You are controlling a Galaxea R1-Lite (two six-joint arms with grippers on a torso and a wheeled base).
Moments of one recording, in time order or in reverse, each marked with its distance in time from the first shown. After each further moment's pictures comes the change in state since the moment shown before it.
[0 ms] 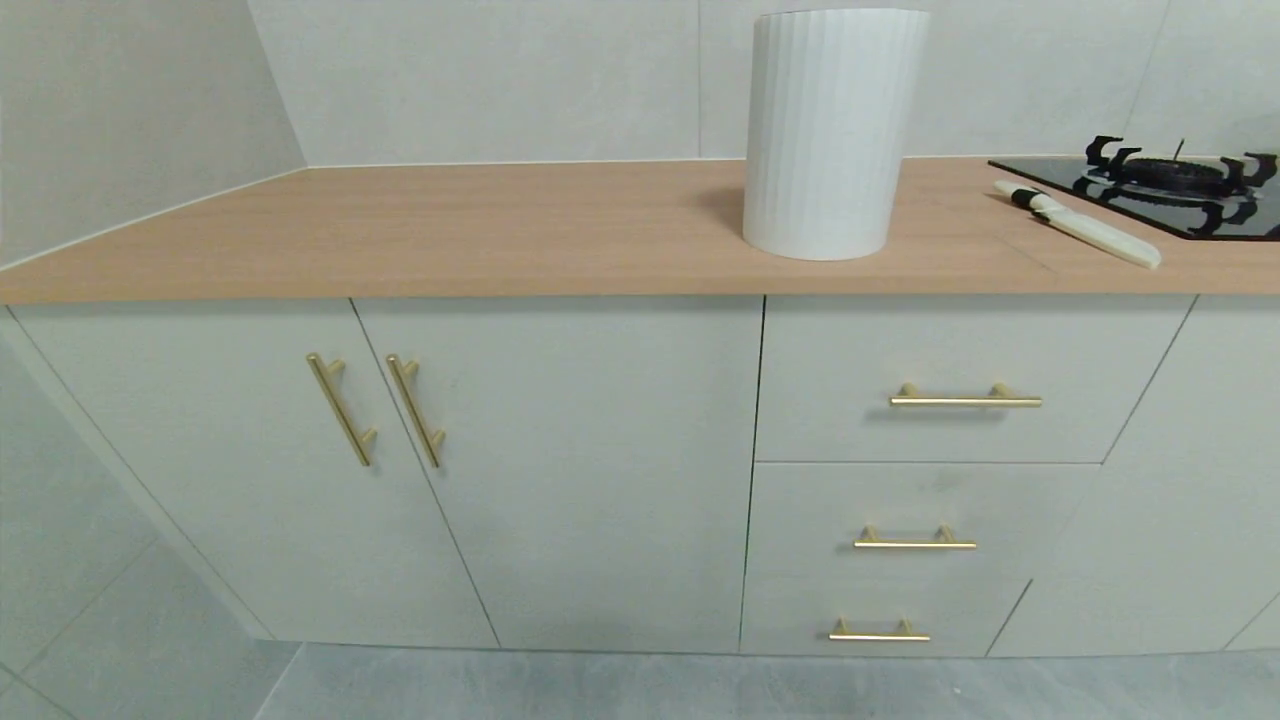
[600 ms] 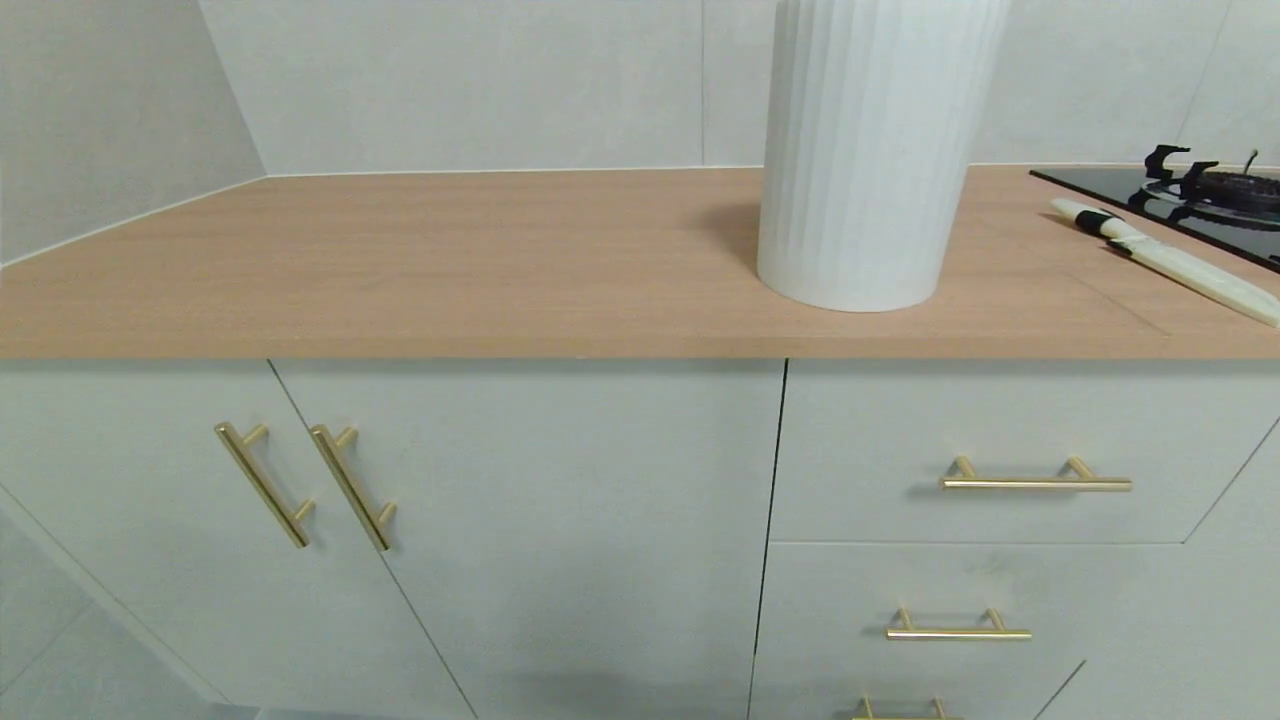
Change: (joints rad) left arm 0.000 0.000 0.000 0.000 0.000 -0.001; right arm 0.000 0.000 0.000 0.000 0.000 -0.002
